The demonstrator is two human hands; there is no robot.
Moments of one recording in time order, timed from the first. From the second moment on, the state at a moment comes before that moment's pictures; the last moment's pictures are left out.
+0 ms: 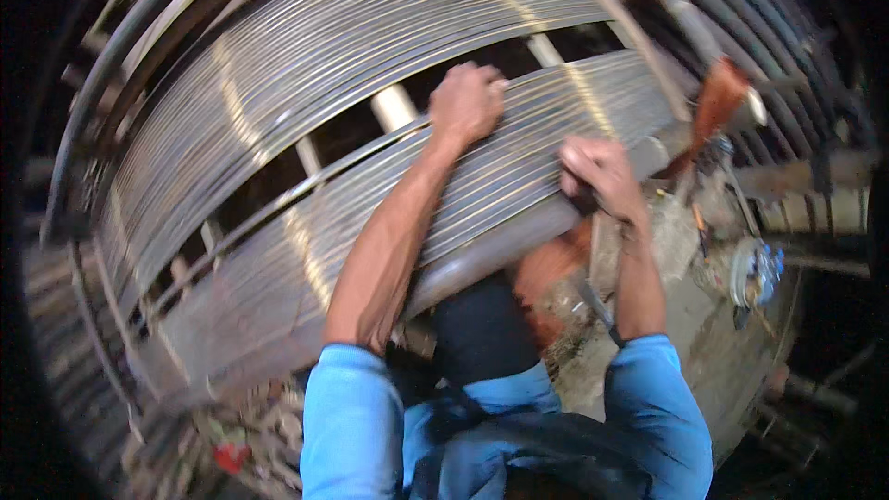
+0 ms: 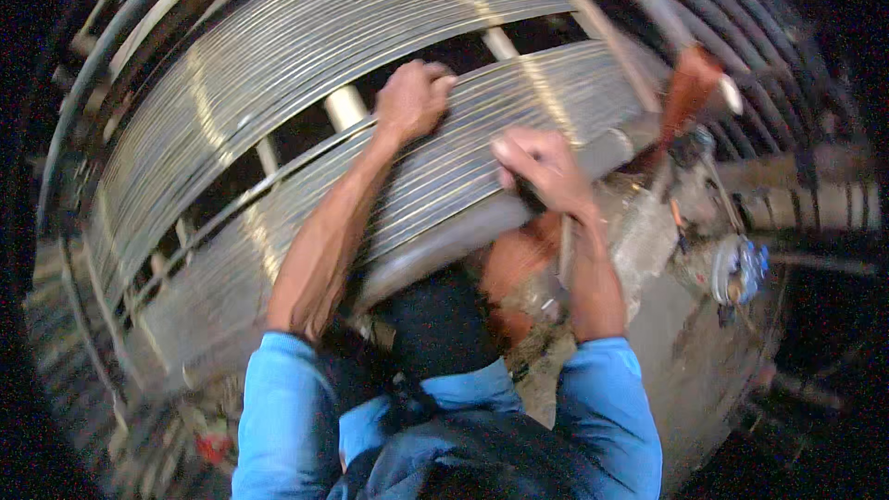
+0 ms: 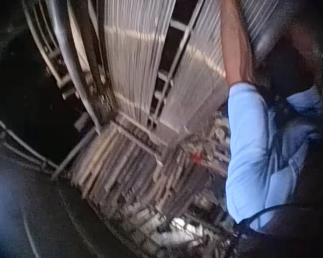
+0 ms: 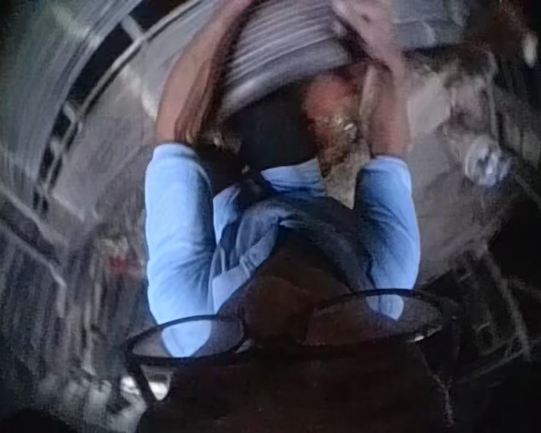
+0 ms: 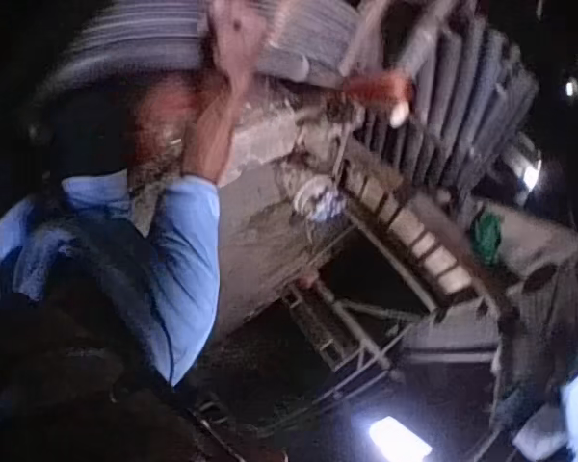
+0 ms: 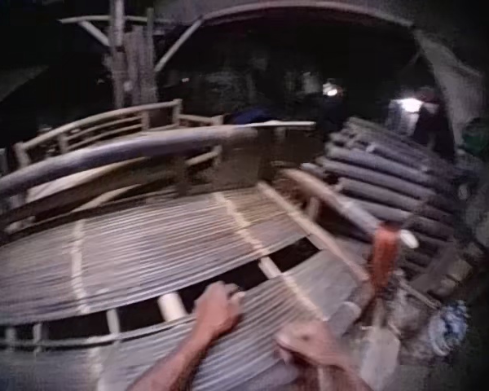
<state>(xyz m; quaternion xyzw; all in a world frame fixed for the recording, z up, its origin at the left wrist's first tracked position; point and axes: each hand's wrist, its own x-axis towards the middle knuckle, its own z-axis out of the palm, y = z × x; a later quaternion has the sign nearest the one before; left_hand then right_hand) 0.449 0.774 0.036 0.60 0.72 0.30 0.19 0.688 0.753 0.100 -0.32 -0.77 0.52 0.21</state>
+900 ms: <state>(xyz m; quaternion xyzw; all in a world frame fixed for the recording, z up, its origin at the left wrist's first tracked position) 0.008 0.268 0.032 0.22 0.97 0.08 -0.12 0.524 0.680 0.084 -0.32 -0.87 0.28 0.25</state>
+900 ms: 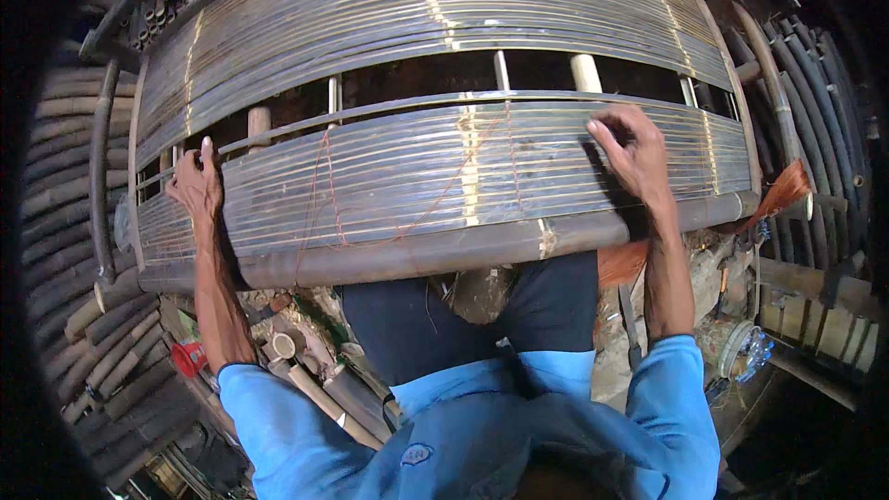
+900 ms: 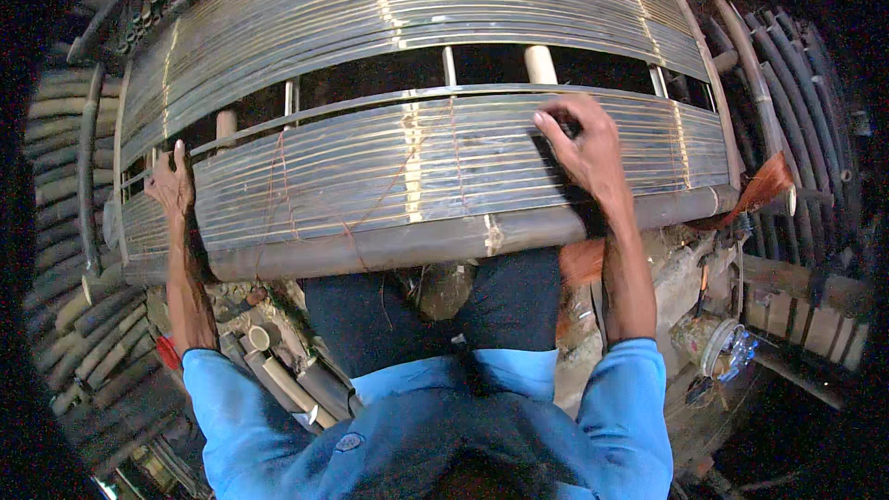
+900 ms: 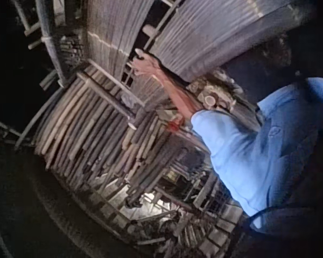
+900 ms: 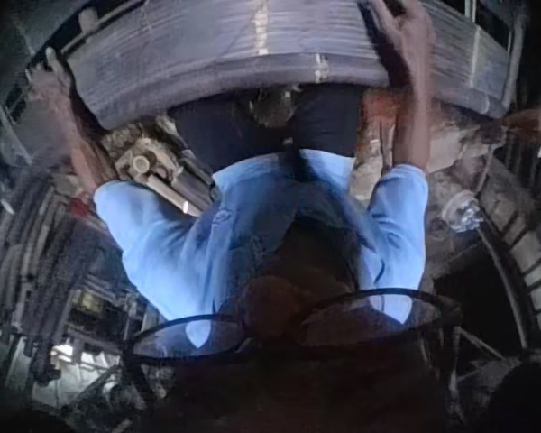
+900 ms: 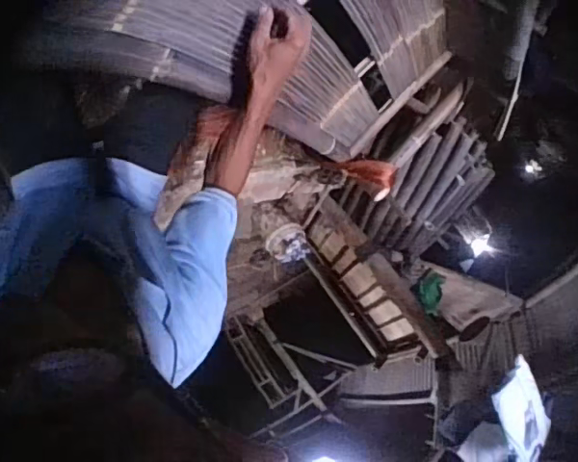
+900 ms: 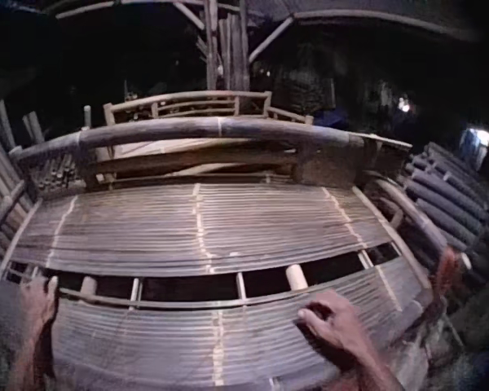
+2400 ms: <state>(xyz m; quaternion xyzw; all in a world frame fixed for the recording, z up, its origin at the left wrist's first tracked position) -0.201 0.067 0.000 0.19 0.93 0.21 -0.22 0.349 0.613 0.051 -0.13 -0.94 0.08 0.30</state>
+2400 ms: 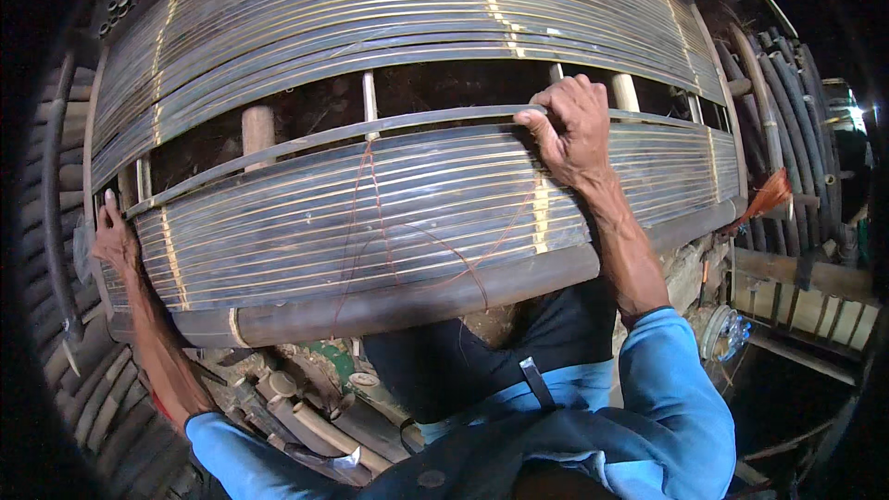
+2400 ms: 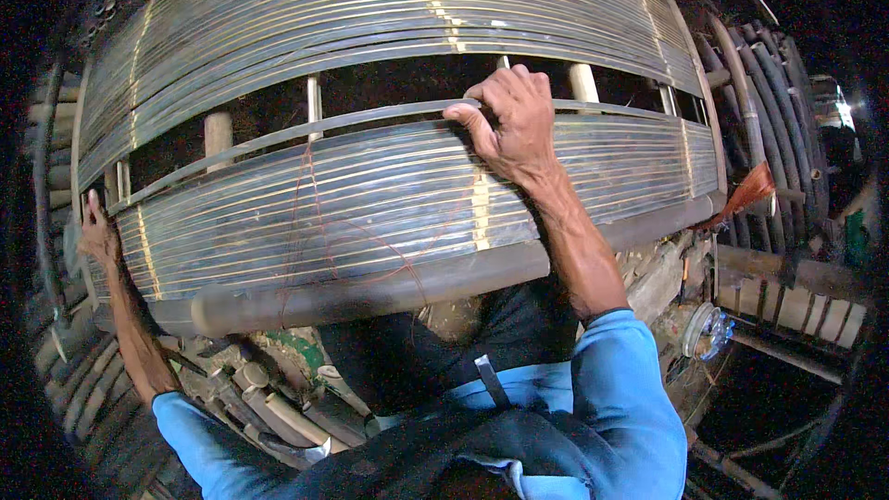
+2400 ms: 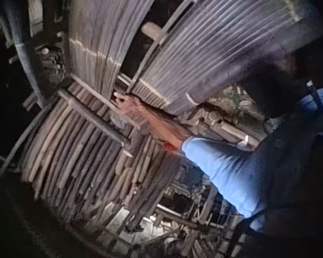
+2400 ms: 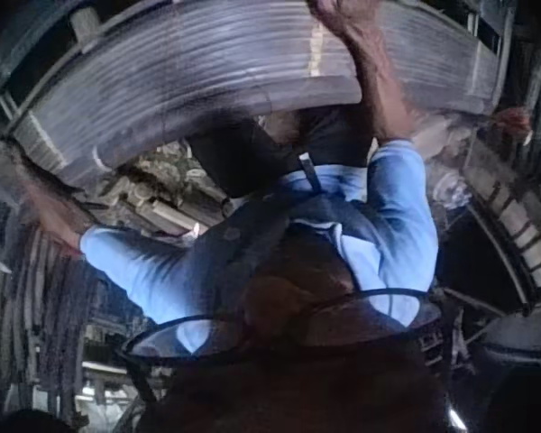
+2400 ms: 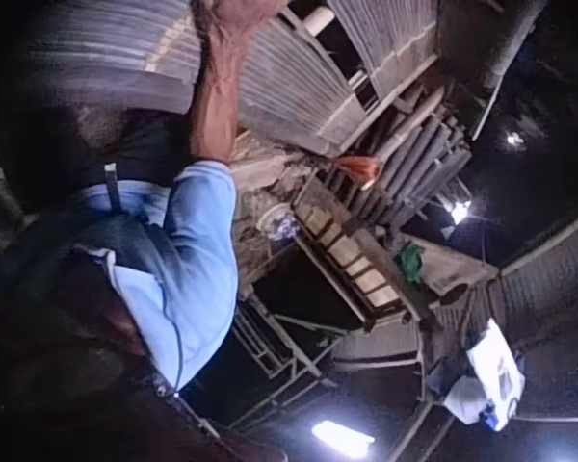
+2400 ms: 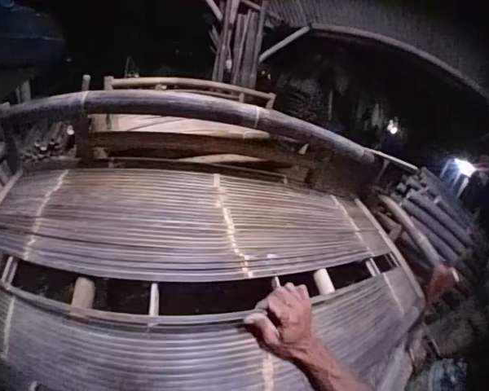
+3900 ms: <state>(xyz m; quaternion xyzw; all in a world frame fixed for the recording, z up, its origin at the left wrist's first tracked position) 0.239 0.304 0.158 0.25 0.83 0.44 0.23 0.447 0.642 0.080 -0.02 -0.83 0.53 0.17</state>
